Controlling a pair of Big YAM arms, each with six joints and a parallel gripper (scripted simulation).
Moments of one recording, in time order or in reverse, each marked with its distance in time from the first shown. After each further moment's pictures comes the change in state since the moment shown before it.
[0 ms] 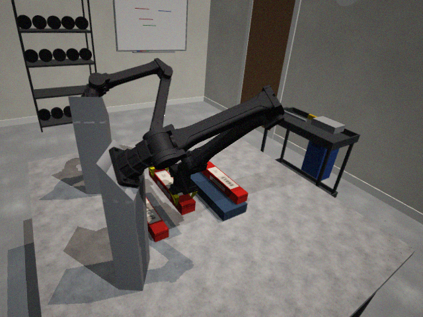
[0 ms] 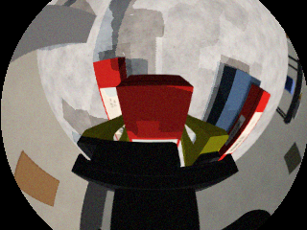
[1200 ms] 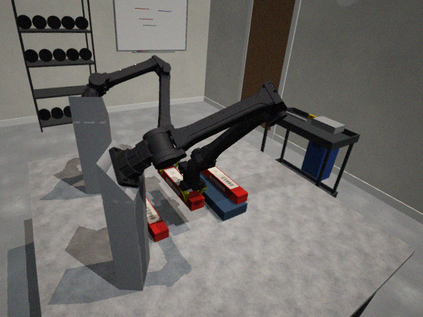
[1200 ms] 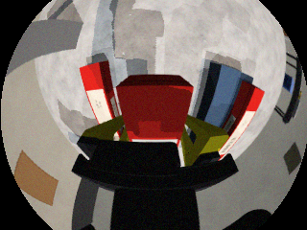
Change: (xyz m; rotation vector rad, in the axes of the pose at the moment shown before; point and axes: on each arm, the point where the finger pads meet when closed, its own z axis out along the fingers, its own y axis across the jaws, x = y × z) left arm -0.002 -0.051 -0.003 0.005 -0.004 0.003; right arm -0.002 -0.050 -0.002 0.007 0.001 0.003
